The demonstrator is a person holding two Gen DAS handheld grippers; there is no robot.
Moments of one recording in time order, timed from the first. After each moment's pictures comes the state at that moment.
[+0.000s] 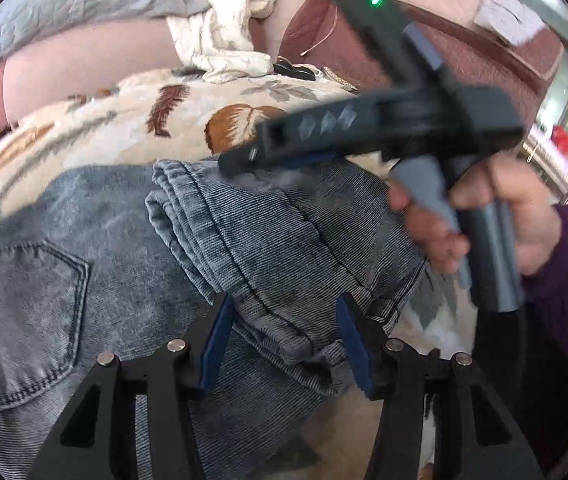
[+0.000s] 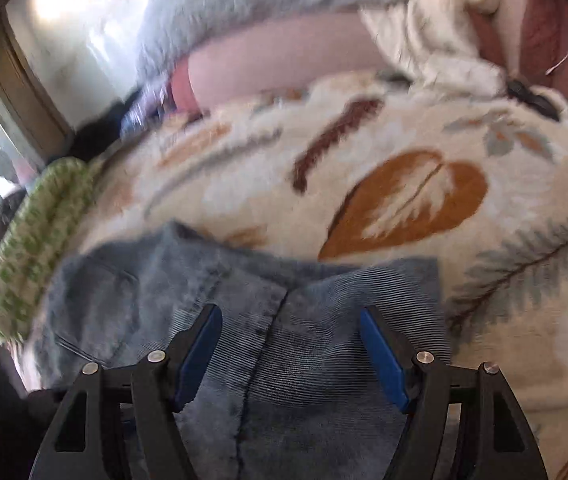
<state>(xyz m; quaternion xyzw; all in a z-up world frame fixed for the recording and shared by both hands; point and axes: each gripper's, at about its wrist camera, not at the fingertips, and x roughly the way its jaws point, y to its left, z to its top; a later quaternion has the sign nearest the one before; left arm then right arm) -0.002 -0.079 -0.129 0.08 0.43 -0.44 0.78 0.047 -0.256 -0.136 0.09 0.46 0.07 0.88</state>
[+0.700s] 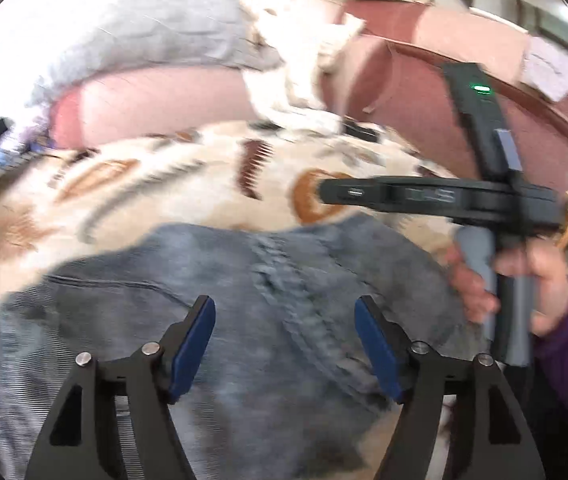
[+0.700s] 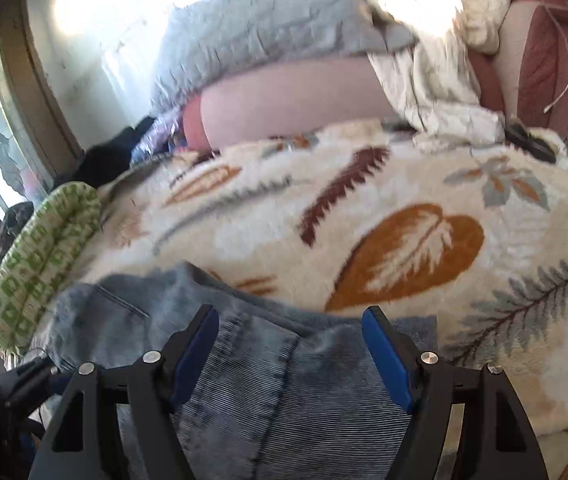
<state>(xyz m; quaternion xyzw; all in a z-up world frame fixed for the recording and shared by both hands) 0.007 -0.032 -0.077 0.06 0.36 -0.32 0.87 0.041 -0.246 -0.102 0.08 0.37 0.07 0.92</state>
